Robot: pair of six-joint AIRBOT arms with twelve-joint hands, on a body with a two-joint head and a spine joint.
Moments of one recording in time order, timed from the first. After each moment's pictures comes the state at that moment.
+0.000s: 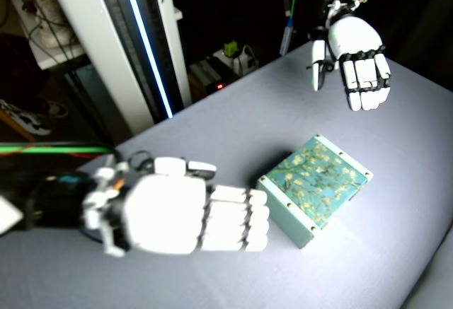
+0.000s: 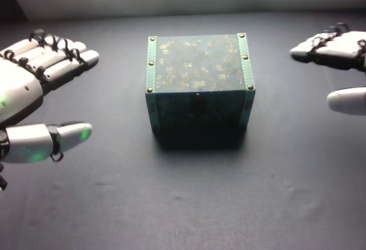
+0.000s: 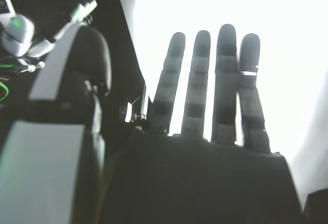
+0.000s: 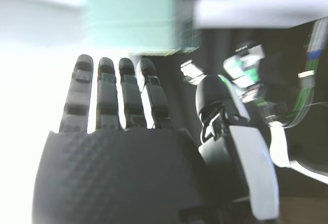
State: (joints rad) left arm 0.90 -0.77 0.96 -0.12 -0.94 0.99; right arm -0.72 -0.95 1.36 -0.50 0.77 -0.16
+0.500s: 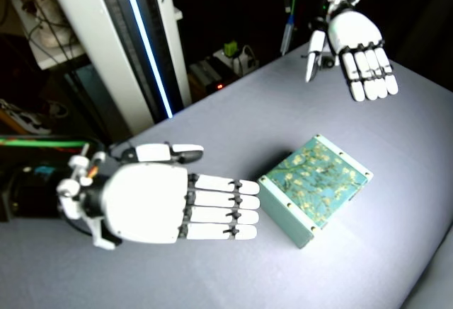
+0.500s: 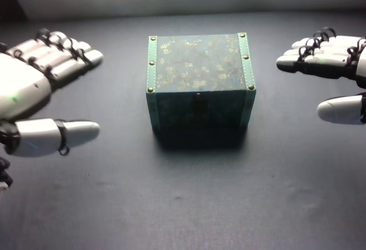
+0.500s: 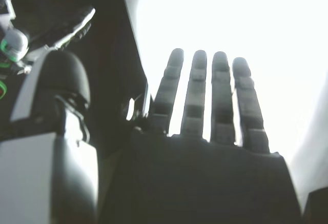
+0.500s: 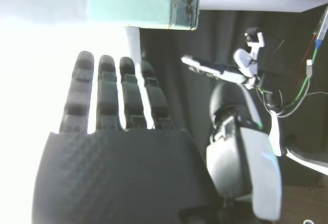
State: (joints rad) left arm 0.84 -0.83 1.03 -0.08 -0.80 0.98; right arm -0.73 -0.98 1.36 -0.54 0.84 -0.17
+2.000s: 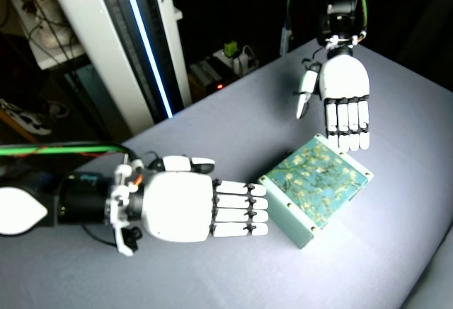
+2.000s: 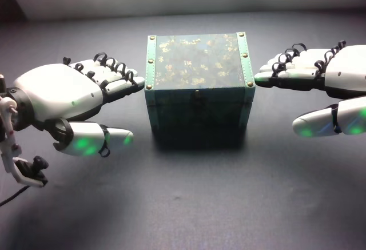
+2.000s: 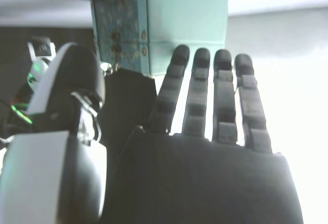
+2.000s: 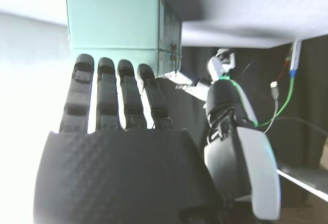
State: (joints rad) left arm 0.67 -0.98 1.16 0.18 -0.53 0.78; right arm -0.64 -1.08 1.44 -0.74 0.75 -0.05
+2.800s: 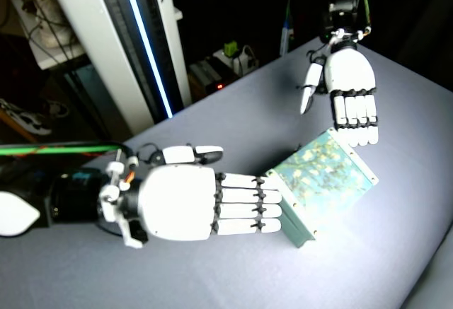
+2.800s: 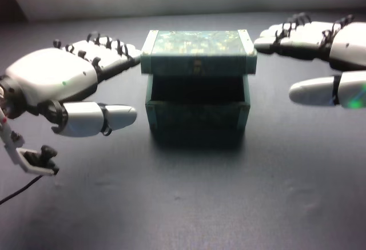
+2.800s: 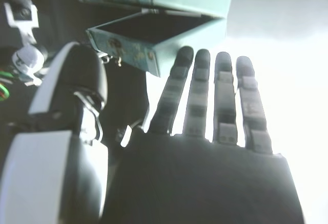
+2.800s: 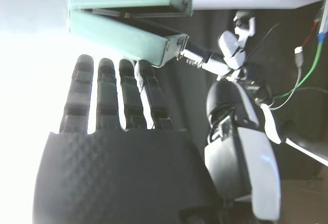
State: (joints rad) left arm 0.67 -0.97 1.17 0.11 -0.68 0.71; right arm -0.64 -1.08 1.43 -0.51 0.87 -0.12
